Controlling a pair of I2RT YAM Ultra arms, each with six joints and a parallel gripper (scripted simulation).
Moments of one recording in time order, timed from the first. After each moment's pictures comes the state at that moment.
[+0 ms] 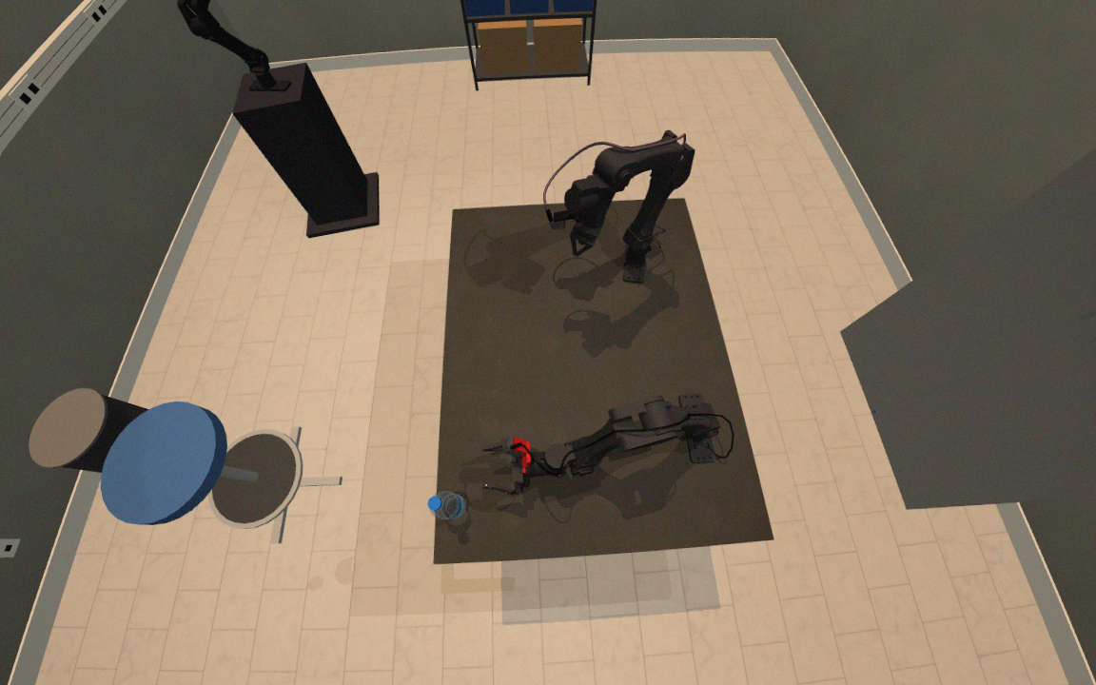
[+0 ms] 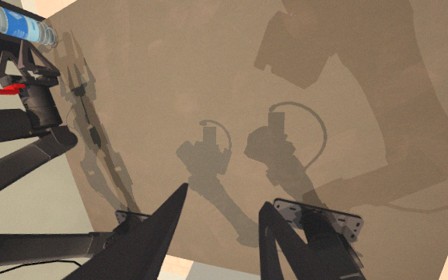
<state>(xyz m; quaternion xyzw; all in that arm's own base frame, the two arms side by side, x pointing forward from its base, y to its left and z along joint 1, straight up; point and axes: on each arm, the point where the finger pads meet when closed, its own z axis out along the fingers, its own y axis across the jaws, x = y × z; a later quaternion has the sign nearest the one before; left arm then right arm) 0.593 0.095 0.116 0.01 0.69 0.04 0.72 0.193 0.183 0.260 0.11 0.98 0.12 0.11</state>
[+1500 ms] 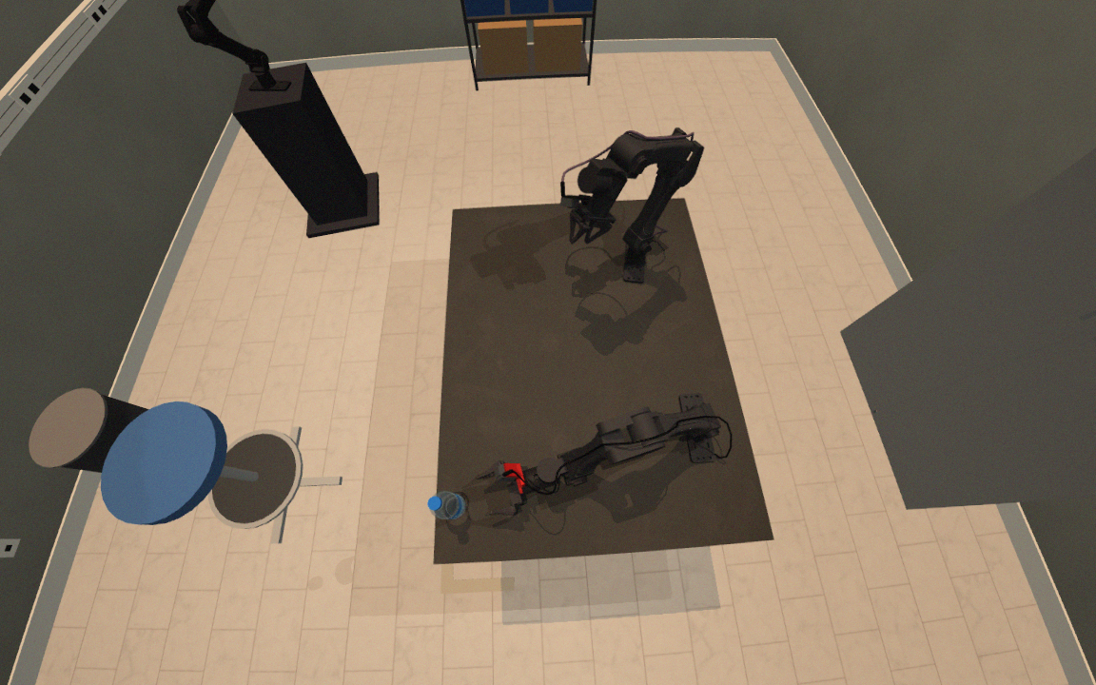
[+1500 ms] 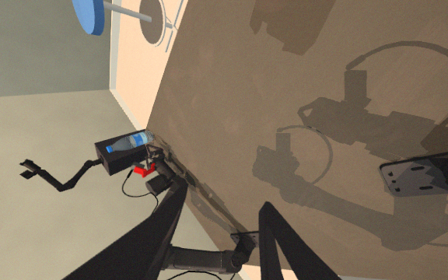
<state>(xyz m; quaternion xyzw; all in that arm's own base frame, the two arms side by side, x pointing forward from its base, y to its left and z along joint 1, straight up) 0.606 0.157 0.074 -0.09 0.70 0.09 0.70 0.193 0.190 0.300 0.43 0.86 0.26 0.08</state>
